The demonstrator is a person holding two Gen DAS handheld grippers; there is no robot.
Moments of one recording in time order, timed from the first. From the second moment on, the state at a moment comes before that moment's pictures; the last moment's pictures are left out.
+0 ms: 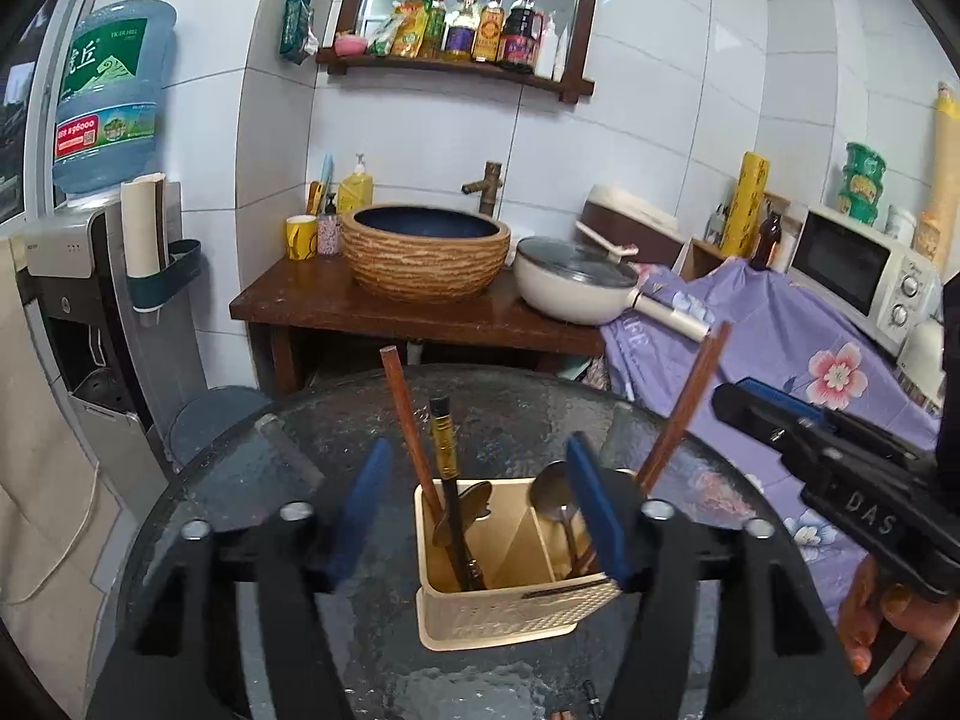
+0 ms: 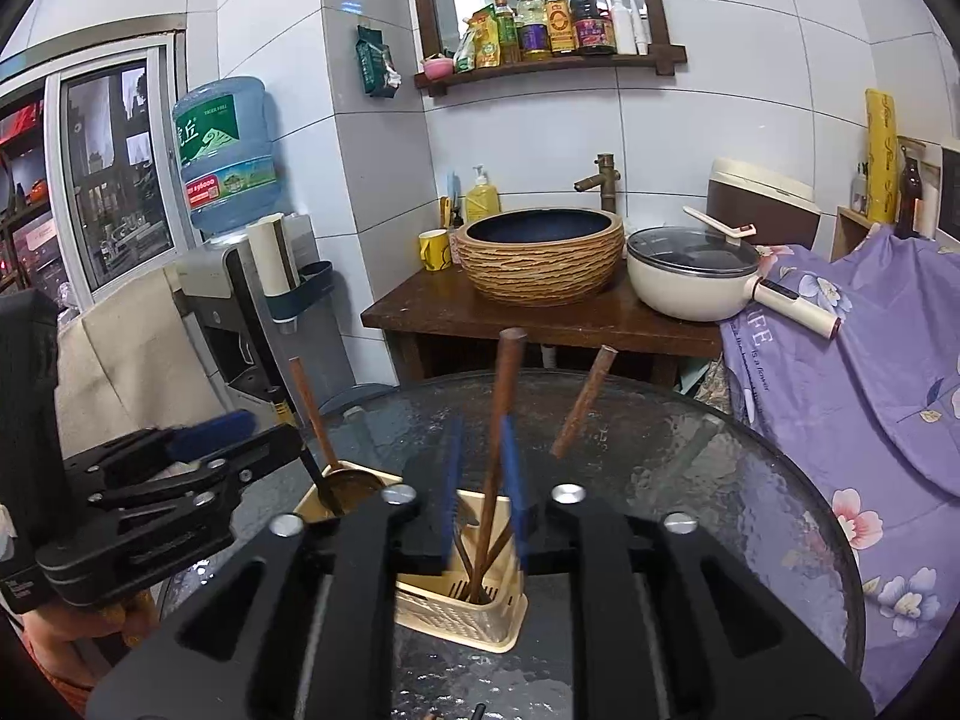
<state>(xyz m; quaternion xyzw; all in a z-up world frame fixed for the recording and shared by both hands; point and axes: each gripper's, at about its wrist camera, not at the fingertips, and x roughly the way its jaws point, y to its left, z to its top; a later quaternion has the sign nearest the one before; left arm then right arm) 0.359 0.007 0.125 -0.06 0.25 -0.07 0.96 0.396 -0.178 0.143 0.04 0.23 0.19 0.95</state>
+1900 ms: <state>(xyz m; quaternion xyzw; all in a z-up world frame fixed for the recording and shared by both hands) 0.265 -0.048 -0.069 0.04 0.47 -0.06 0.88 0.337 -0.134 -0.061 -0.07 0.46 0.16 0.87</state>
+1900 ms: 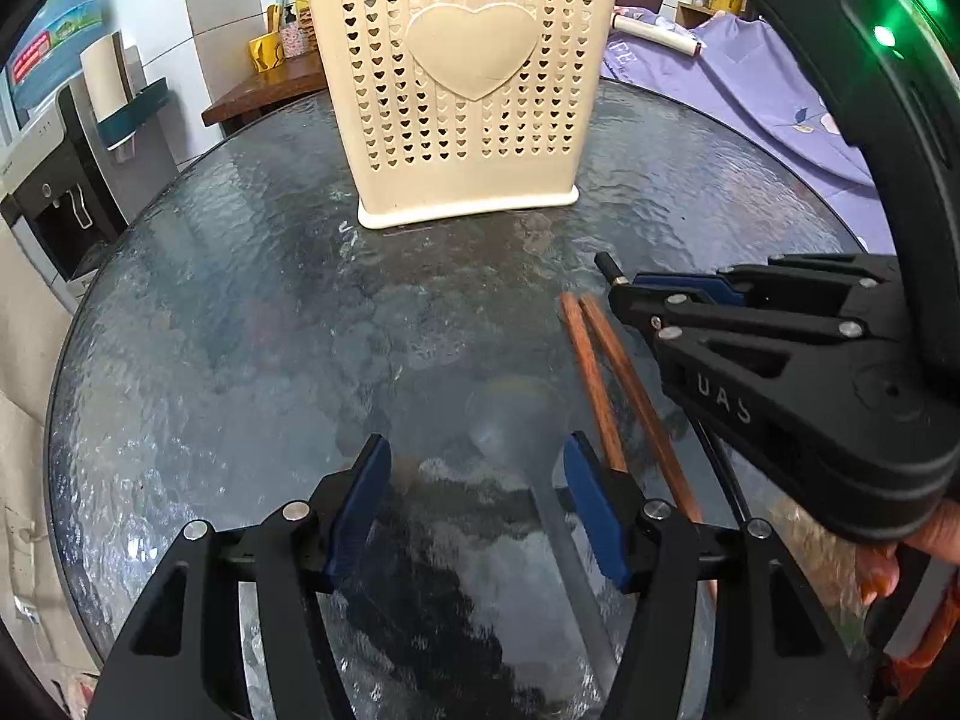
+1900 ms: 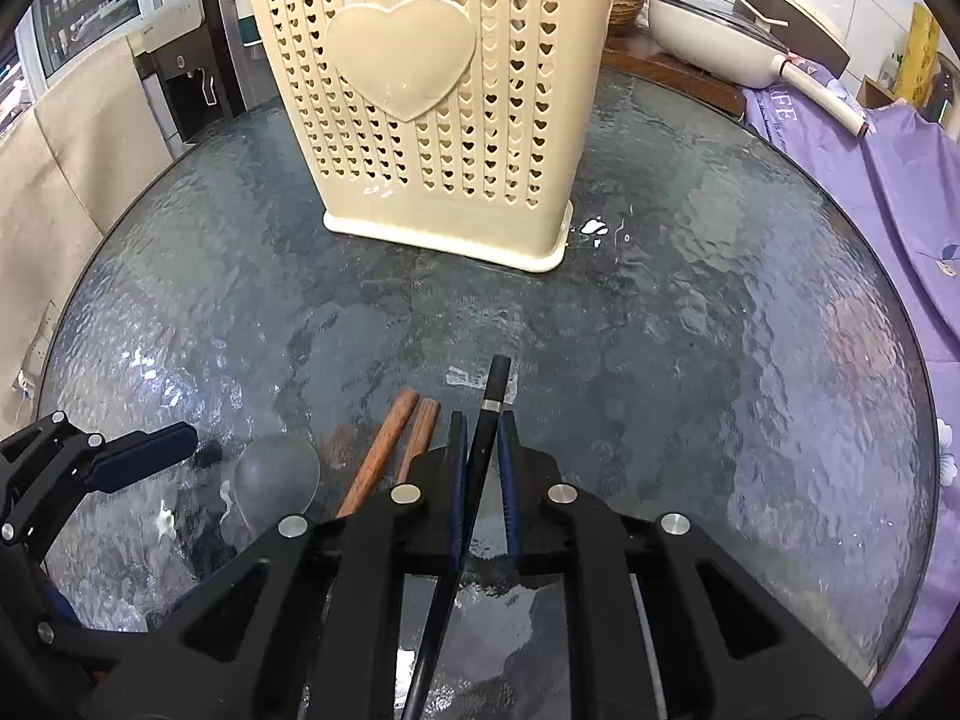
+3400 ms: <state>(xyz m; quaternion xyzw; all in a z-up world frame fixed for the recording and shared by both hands) 0.254 -0.017 0.015 0.00 0.35 -0.07 0.93 0.304 -0.182 0.043 0.01 0.32 0.22 0.92</state>
